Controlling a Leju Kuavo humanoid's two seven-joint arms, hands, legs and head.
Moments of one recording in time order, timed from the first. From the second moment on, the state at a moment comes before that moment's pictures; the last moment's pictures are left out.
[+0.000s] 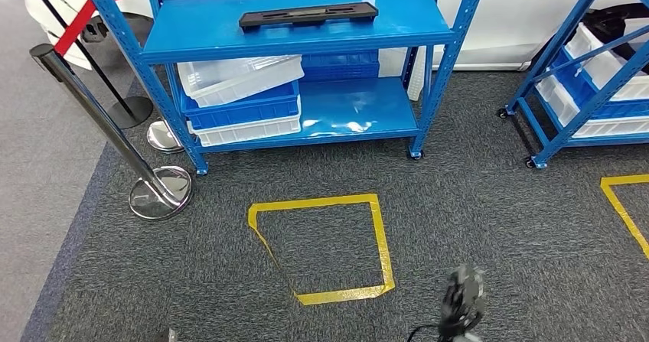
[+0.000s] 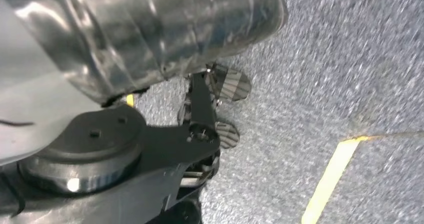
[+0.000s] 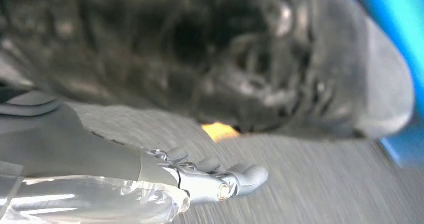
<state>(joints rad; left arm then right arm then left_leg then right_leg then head) -0.08 0.00 -0.44 -0.25 0.94 0.16 -0.12 -0.24 0.02 -0.23 -0.41 -0.27 -0.09 -0.35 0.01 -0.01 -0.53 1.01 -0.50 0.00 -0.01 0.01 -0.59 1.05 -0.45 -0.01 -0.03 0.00</state>
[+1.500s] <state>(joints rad) -0.09 0.04 -0.61 -0.22 0.91 0.25 -0.25 -0.14 -0.24 0.44 -2.01 -0.18 -0.33 -0.17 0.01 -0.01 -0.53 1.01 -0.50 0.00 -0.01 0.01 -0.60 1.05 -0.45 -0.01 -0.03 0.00</state>
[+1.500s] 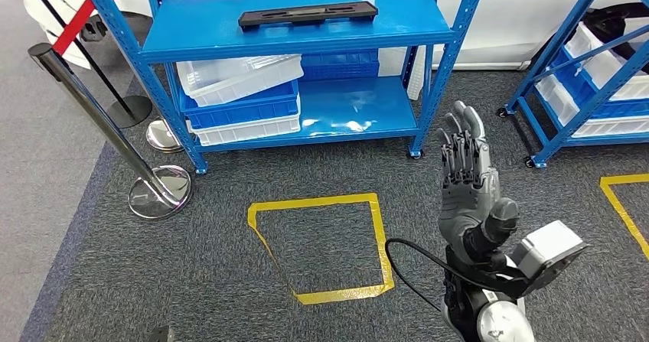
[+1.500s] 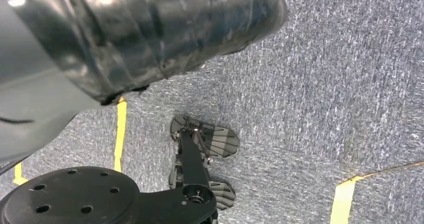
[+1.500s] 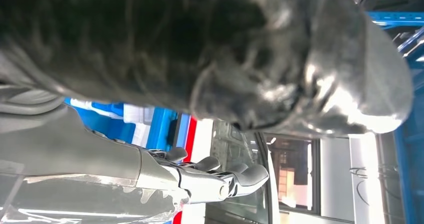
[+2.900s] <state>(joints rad) -0.09 0.05 -0.62 -0.22 0.91 0.25 -0.23 -0.14 -0.26 0.48 -2.04 -0.18 -0.41 -0.17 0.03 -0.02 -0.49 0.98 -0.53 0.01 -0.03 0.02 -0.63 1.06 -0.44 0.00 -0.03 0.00</state>
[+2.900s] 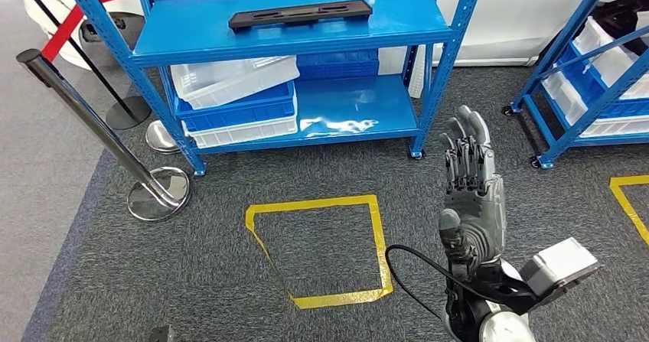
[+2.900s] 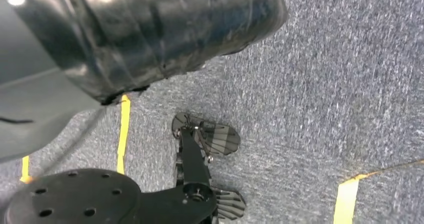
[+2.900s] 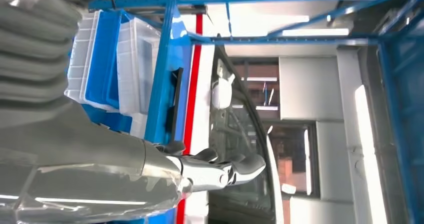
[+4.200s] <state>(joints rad) -0.09 0.05 -0.66 -0.21 0.90 0.23 -0.24 -0.14 -0.28 0.50 -2.06 -0.07 -0.36 -0.15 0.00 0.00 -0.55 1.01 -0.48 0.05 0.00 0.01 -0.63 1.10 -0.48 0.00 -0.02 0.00</state>
